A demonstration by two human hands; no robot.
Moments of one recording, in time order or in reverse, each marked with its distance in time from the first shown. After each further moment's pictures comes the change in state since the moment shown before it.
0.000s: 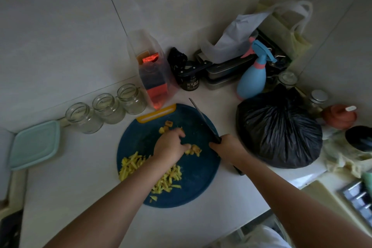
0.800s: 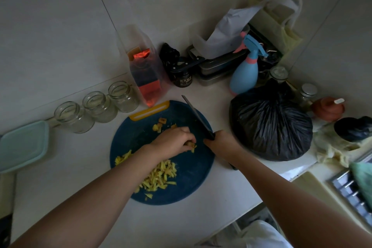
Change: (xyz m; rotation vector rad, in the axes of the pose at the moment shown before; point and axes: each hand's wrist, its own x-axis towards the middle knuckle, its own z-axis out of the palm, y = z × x) left_hand 0.017 0.004 0.000 0.386 -0.196 0.621; right_hand -0.005 -0.003 0.001 -0.039 0.040 -0.006
